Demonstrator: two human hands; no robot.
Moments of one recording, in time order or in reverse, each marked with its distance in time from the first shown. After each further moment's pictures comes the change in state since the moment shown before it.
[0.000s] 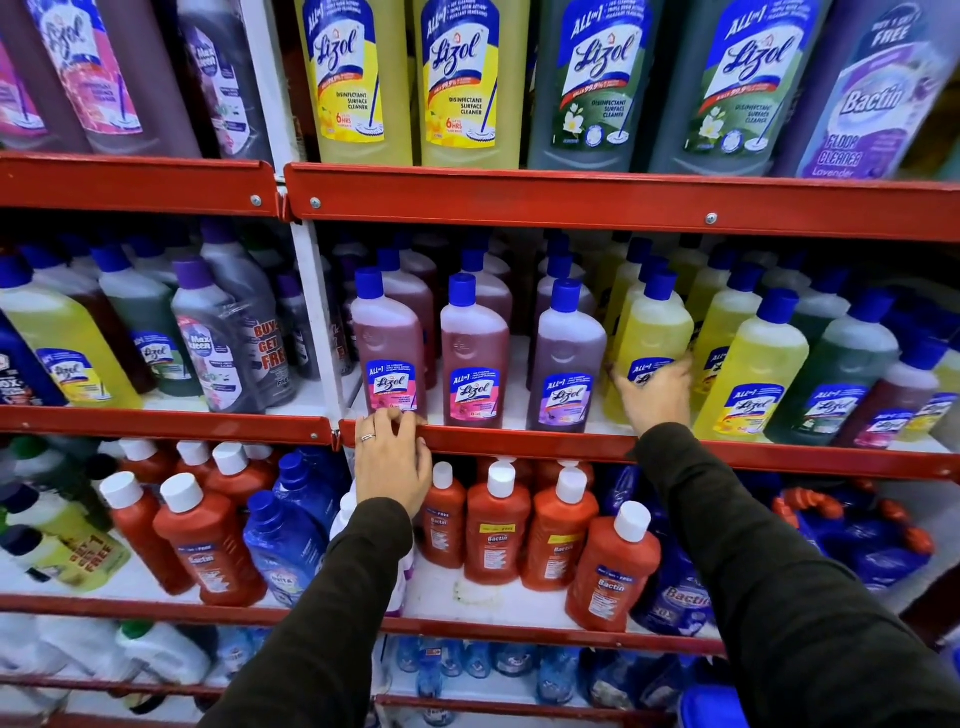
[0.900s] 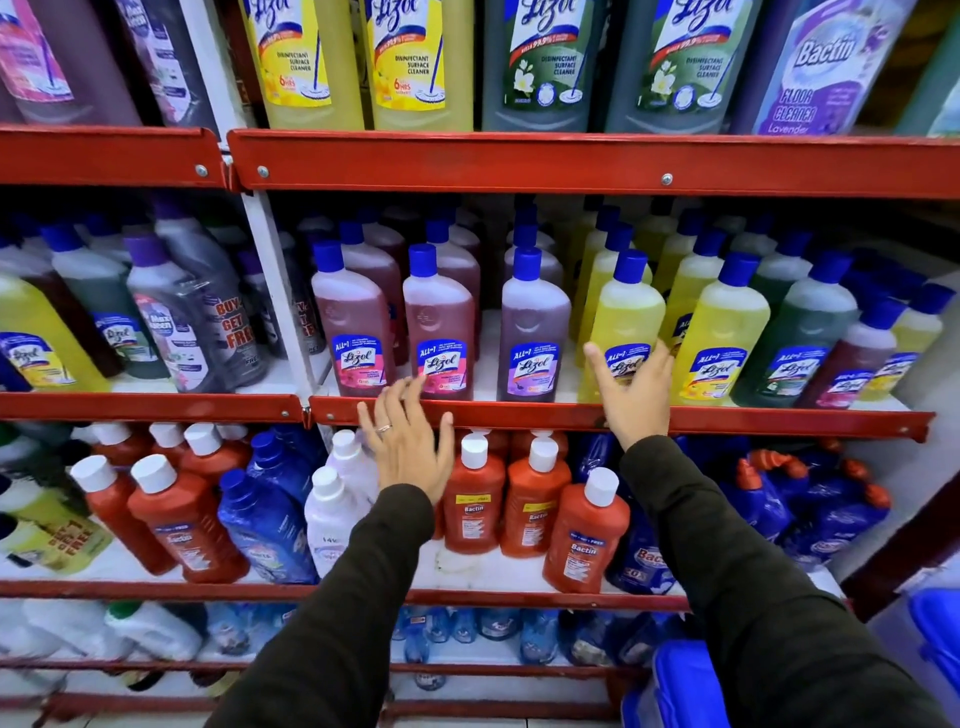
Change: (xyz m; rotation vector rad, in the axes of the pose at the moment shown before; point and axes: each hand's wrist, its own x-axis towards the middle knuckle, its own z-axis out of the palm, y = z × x) left_hand -0.024 0.057 0.021 -0.146 0.113 0.011; right_hand -0.045 0.025 -0.032 0.169 0.012 -0.169
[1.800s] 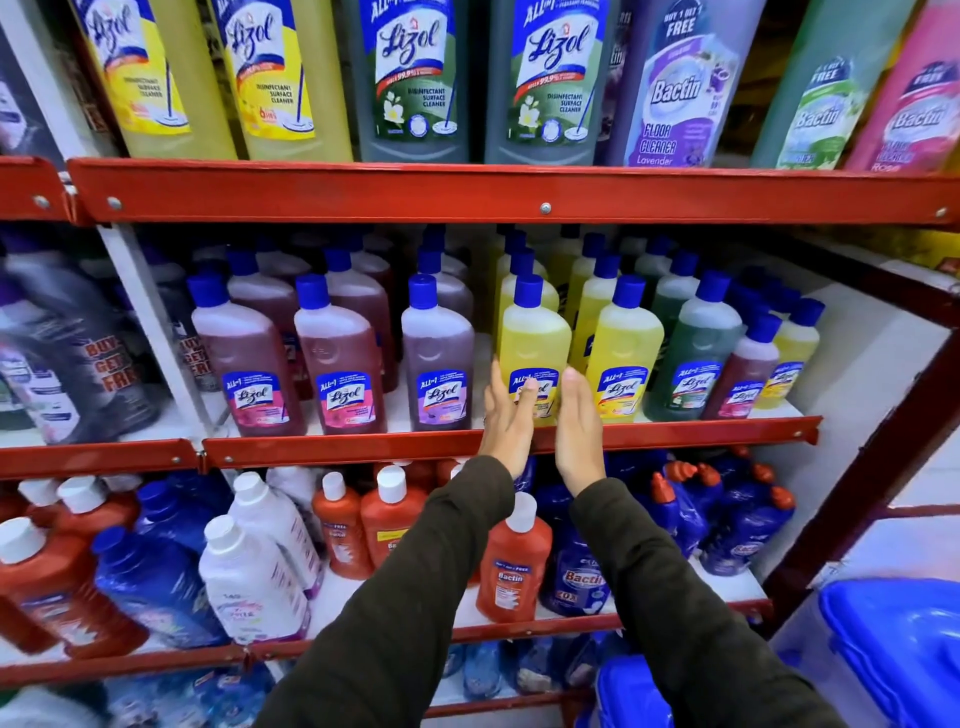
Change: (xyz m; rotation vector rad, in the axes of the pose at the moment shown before) left_hand 0.018 0.210 0.033 -0.978 -0.552 -0.216; right_hand 0.004 0.027 -0.025 0.469 -0.131 0.043
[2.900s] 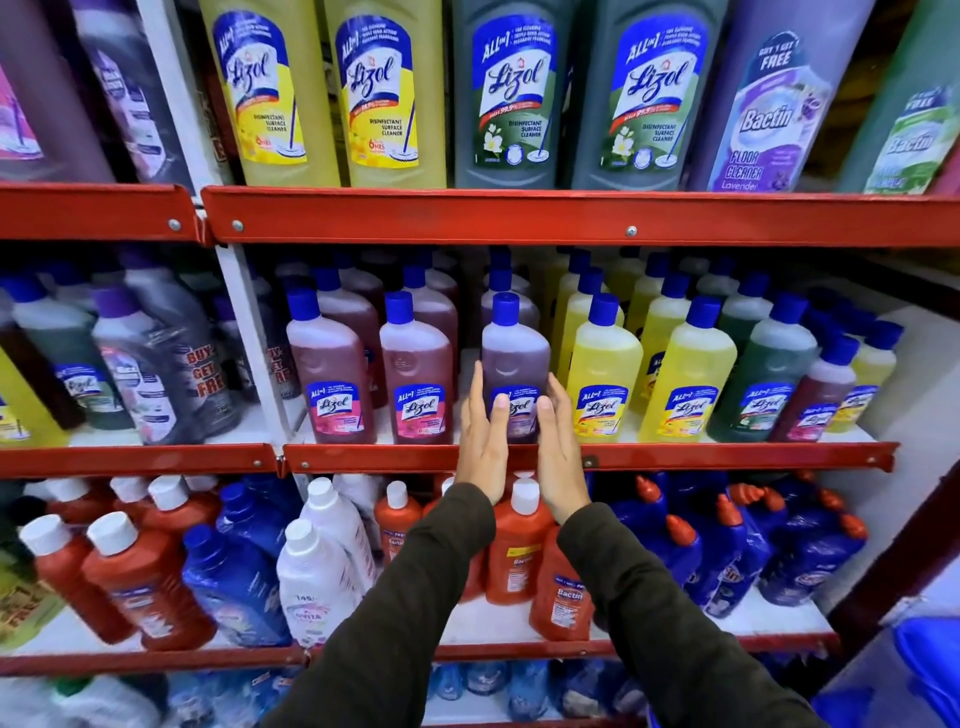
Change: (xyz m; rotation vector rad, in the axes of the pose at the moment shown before) left_hand -0.012 -0.031 -0.101 -0.045 0.158 0.208; right_hand -0.048 -0.019 0.089 0.098 -0.196 -0.002
